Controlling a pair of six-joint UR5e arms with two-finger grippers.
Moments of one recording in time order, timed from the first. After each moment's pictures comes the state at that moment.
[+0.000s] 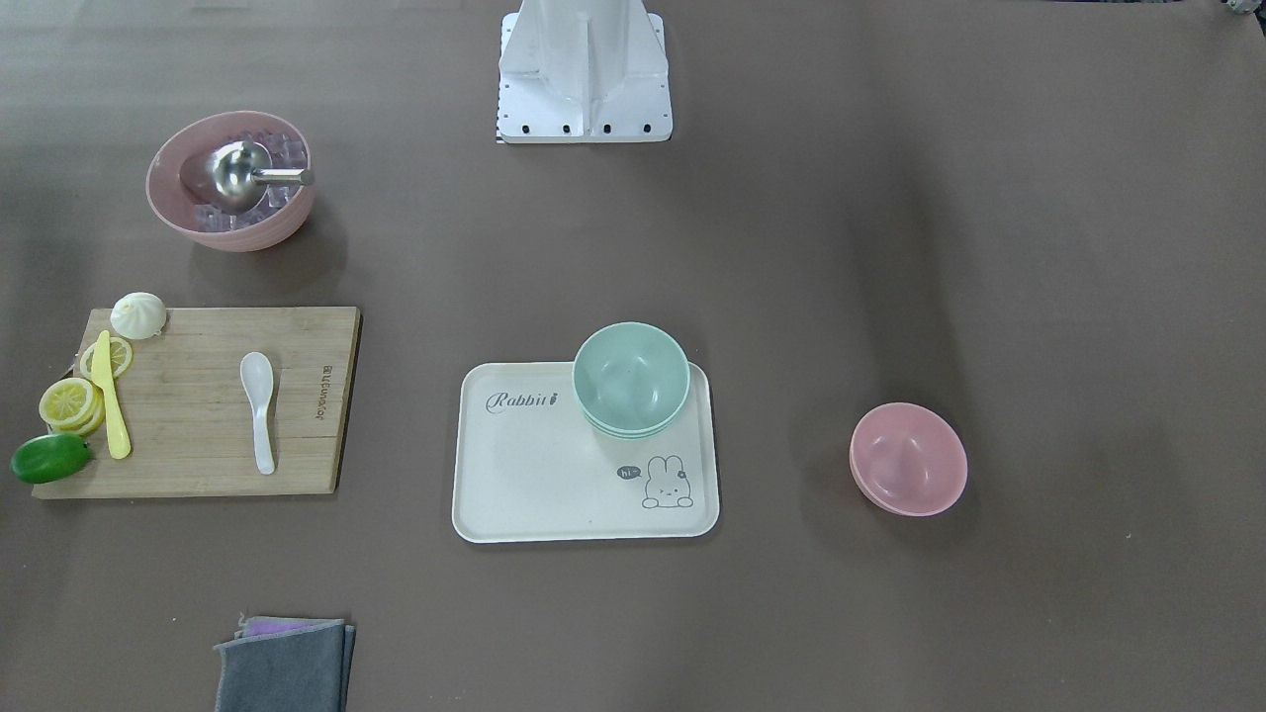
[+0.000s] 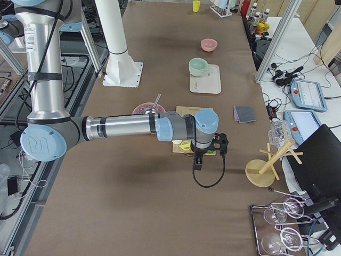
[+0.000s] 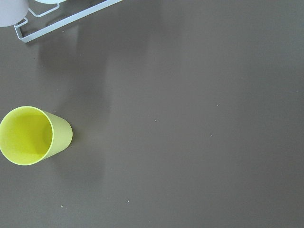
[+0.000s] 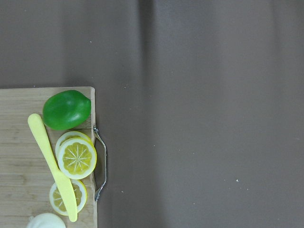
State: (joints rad) left arm -1.55 -1.52 -1.63 -1.69 -2.29 -0.22; right arm 1.50 -1.55 1.67 -1.58 2.41 0.17
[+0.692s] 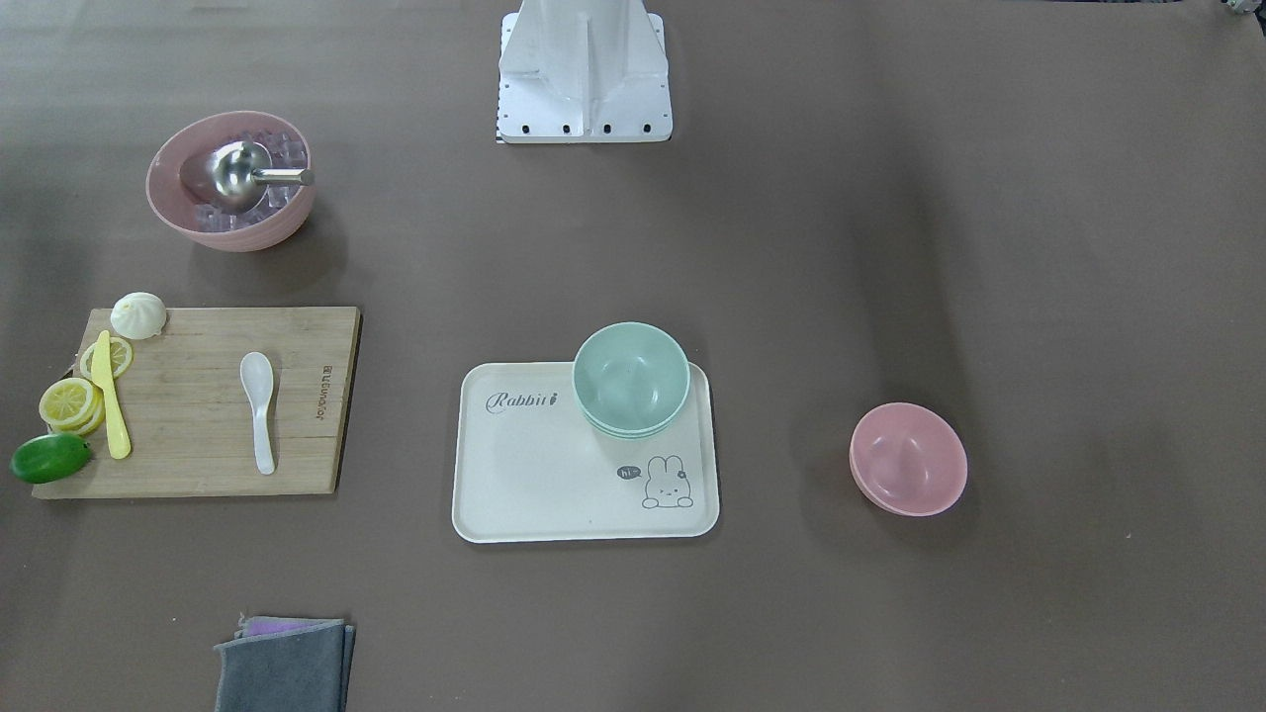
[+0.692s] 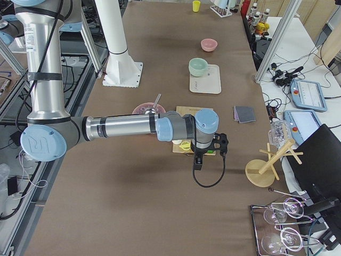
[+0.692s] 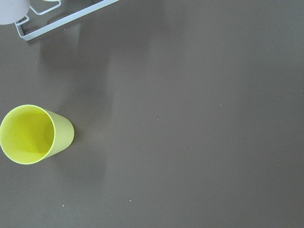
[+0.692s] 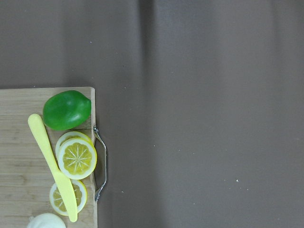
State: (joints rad) left arm -1.55 -1.53 -1.63 -1.70 -2.29 -0.22; right arm 1.50 -1.55 1.67 -1.58 2.41 0.17
